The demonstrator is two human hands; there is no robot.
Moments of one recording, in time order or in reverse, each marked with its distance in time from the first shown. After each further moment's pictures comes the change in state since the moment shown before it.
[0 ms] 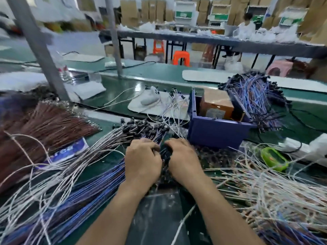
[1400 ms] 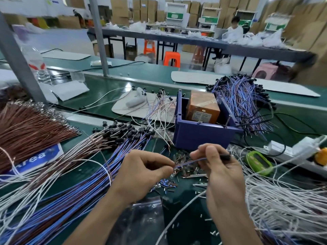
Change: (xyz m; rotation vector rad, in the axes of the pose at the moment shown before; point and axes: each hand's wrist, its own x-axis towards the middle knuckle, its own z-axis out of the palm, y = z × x) left_hand -0.012 0.025 -0.019 -0.703 -0.462 0.107; right_hand -0.067 0.031 -0.067 1.330 0.541 0.151
